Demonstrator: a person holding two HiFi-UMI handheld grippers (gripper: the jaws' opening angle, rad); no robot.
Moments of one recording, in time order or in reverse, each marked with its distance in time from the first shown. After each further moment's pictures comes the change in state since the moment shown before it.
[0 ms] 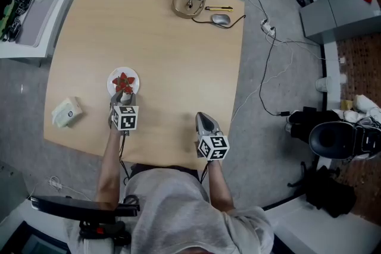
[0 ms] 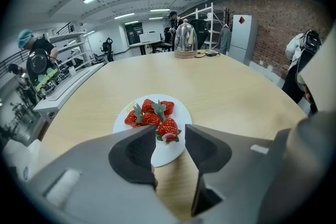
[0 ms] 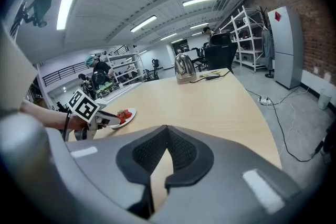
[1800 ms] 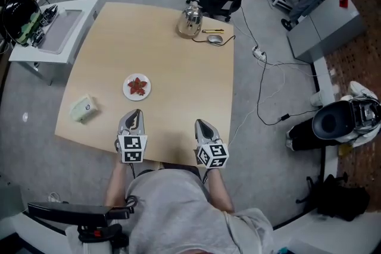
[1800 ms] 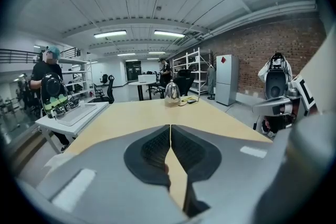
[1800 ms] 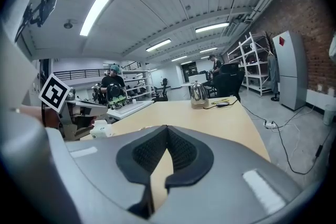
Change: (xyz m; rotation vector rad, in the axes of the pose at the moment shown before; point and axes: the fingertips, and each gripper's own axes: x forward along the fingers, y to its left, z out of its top) left arm -0.229 -0.036 0.033 0.005 -0.445 -0.055; right arm -0.094 0.094 0.028 -0.116 -0.241 0.046
